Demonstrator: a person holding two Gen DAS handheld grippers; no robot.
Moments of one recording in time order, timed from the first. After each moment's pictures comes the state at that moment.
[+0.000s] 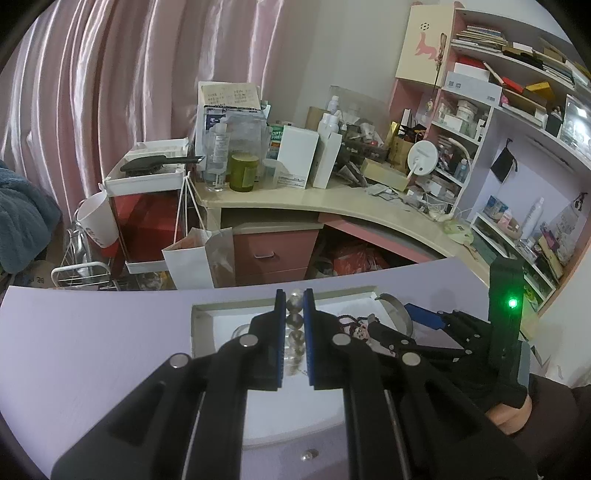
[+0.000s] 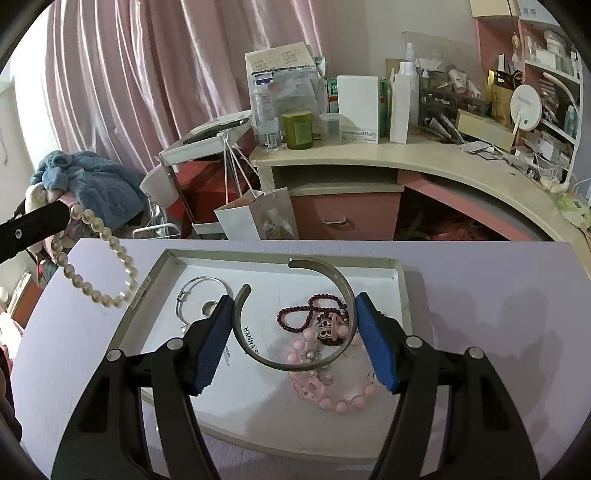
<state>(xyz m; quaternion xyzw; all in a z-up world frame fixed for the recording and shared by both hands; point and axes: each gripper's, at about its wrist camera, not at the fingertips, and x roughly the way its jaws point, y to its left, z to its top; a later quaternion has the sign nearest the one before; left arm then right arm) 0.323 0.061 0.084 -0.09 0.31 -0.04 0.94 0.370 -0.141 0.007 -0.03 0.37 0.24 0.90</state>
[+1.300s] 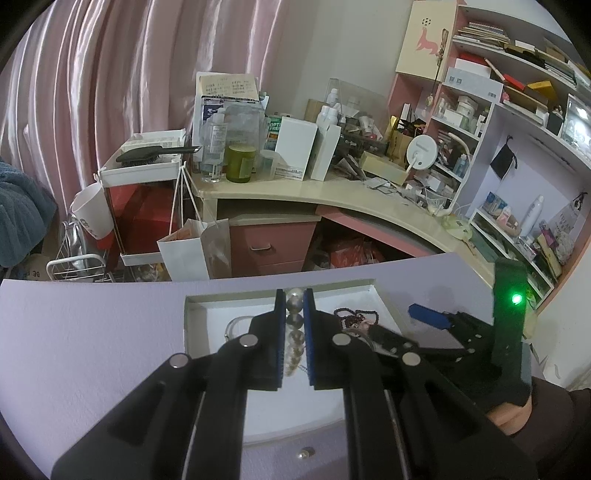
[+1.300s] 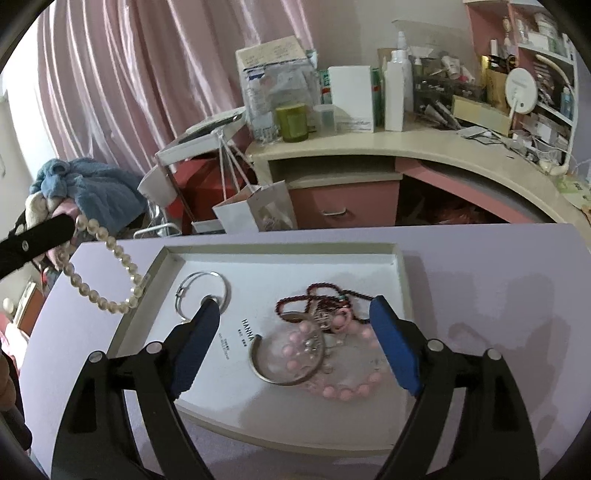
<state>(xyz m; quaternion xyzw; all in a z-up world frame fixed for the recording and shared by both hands) 0.325 0.045 0.074 -0.09 0.32 -0.04 0.94 0.372 -0.154 0.002 -0.01 0.38 0.24 0.89</state>
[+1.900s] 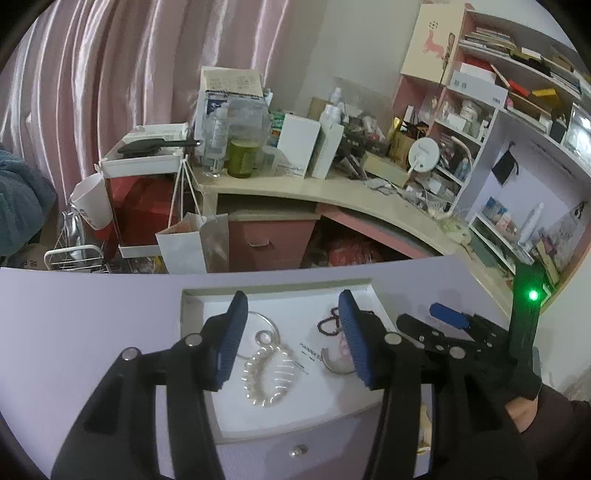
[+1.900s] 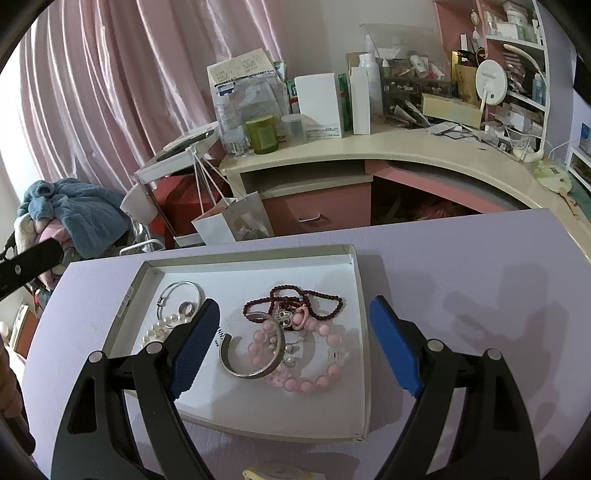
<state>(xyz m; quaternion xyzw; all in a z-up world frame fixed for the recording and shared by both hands) 0.317 0.049 0.070 -0.11 0.32 -0.04 0.94 0.374 -0.183 0.007 0.01 0.37 0.20 0.91</state>
